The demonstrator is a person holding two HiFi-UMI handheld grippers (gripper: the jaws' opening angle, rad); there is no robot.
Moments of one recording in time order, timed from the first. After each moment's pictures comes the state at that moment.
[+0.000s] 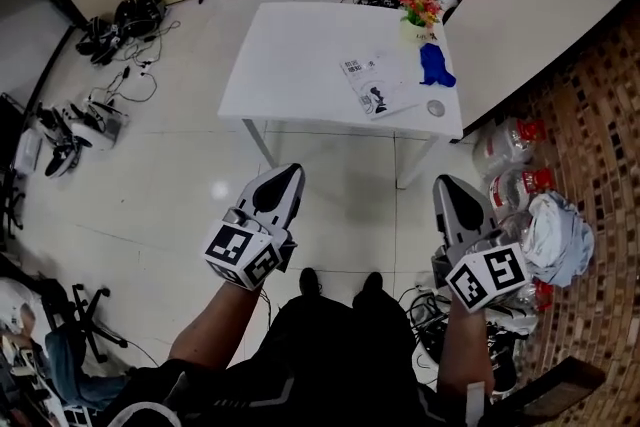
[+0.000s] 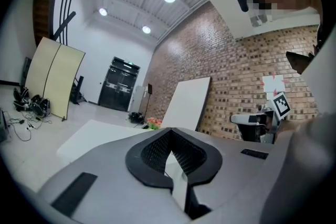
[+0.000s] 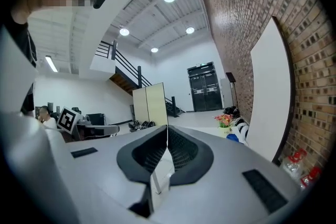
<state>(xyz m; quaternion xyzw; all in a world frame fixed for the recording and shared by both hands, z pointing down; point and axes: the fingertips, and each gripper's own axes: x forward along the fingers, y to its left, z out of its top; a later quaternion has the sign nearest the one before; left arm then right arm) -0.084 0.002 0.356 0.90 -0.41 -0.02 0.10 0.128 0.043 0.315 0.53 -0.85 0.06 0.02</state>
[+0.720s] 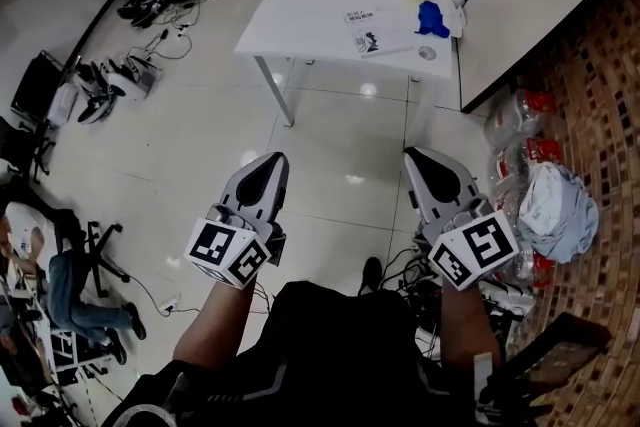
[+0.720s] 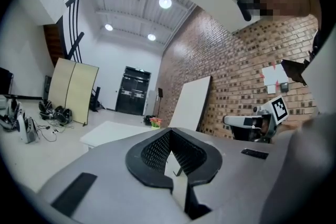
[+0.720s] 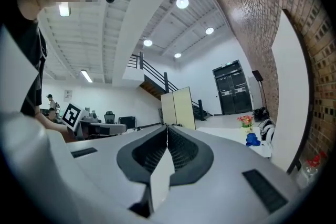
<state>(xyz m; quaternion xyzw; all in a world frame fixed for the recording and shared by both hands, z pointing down) -0.011 0.231 0.324 0.86 -0.50 -0.01 0.07 0.168 0.224 0.300 0.39 -0.92 0.03 0.00</state>
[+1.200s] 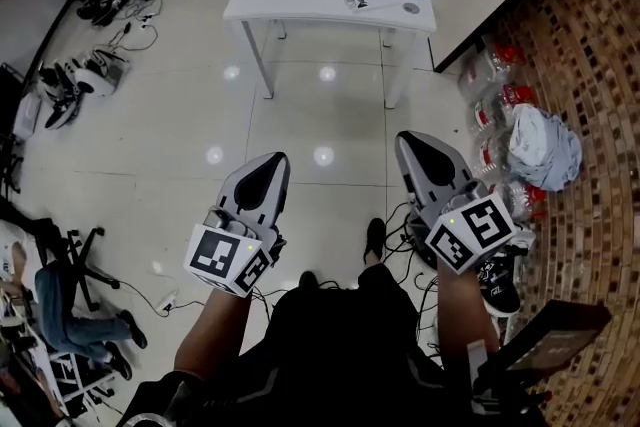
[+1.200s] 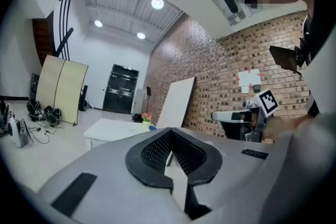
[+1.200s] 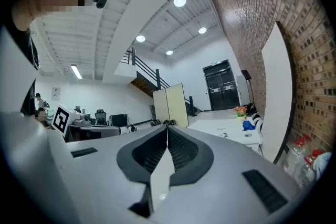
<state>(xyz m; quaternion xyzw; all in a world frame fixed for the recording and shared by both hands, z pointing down) -0.099 0.374 0.345 0.90 -0.44 0.00 0.06 0.065 0.363 0.317 0.45 -0.89 0.06 0.00</state>
